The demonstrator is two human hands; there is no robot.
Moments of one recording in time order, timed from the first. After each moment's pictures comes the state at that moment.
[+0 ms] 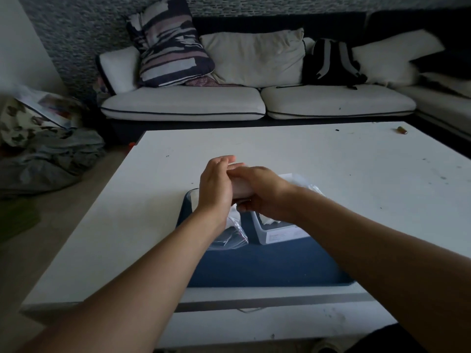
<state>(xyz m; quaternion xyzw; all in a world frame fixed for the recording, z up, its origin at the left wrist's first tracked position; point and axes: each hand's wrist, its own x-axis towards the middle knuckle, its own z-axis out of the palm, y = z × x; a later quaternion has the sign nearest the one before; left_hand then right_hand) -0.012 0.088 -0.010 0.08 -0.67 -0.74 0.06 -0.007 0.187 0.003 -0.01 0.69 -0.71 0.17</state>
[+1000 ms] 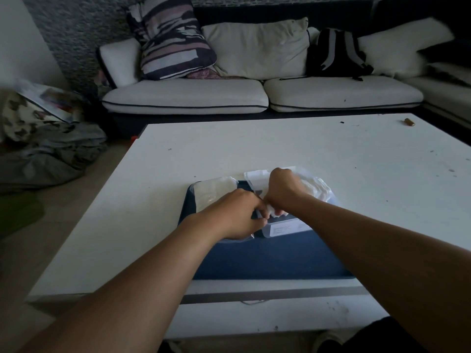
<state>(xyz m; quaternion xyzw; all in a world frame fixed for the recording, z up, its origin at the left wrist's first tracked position) -0.018 0.071 -0.053 -0.30 -0.93 -0.20 -0.10 -0.047 0.220 -0.051 0.10 0.98 -0.16 0.07</state>
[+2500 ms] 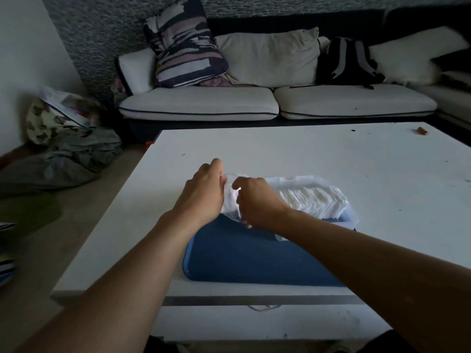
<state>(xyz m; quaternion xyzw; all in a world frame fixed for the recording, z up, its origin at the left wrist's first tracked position) -0.022 0.009 -0.023 -0.11 -0.96 -0.22 0.11 -0.016 0.155 -0.030 -0.14 0.96 -0.24 0.00</state>
